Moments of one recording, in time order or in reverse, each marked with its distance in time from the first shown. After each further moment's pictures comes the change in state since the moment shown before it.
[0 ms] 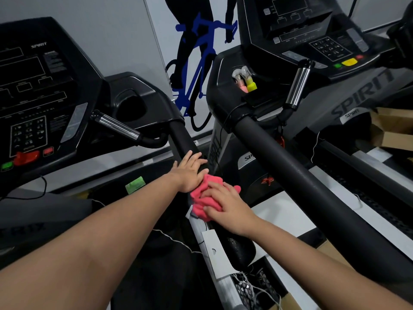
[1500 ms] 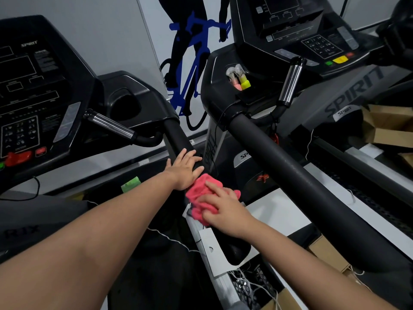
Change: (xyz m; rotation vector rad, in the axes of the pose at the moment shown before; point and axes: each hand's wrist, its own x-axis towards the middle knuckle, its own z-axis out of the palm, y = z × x) left_hand 0.001 0.000 0.003 -0.026 0.033 -0.031; right_hand -0.011 -0.003 0.008 0.004 -0.002 0.133
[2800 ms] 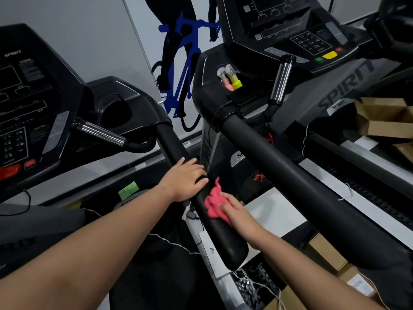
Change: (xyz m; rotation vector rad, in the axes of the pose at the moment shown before) left_hand -0.002 0.012 0.007 0.279 0.138 0.329; right_hand -0.014 0.026 0.001 0.739 0.033 0.354
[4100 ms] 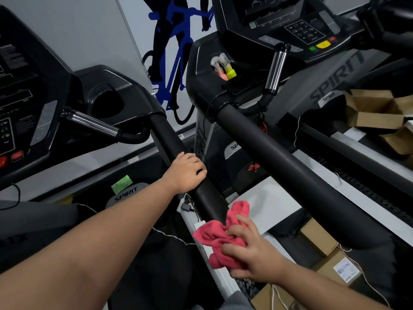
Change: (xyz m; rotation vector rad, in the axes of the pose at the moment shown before) left_hand 0.005 0.012 0.011 -0.164 0.059 -0.062; right_hand -0.063 0.068 -0.016 -0.974 0.100 -1.075
